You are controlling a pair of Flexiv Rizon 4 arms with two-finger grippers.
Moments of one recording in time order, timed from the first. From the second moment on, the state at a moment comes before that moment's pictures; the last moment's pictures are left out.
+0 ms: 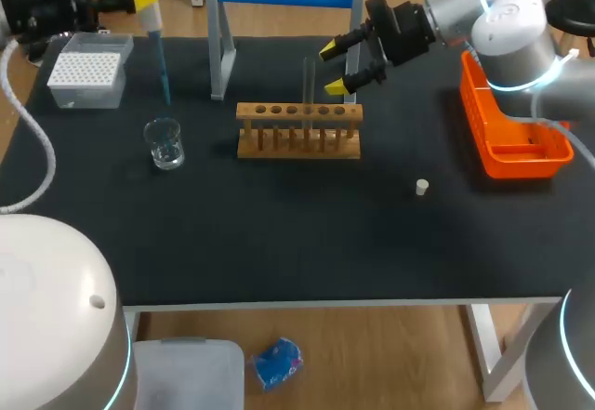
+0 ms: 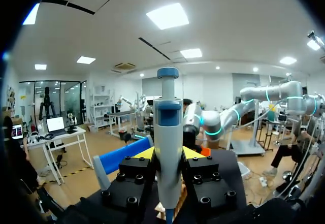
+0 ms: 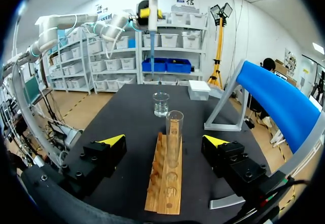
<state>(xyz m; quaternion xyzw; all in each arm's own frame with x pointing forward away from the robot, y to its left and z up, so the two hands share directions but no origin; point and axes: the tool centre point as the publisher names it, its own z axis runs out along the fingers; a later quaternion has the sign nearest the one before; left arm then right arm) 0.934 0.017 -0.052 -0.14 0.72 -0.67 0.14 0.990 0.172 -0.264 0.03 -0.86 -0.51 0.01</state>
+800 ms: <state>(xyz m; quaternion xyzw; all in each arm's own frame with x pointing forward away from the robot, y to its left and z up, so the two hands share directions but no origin) 0.894 -0.122 0.054 -0.06 0.73 -0.67 0.13 0.990 0.172 -0.264 0.03 -0.86 -0.51 0.01</state>
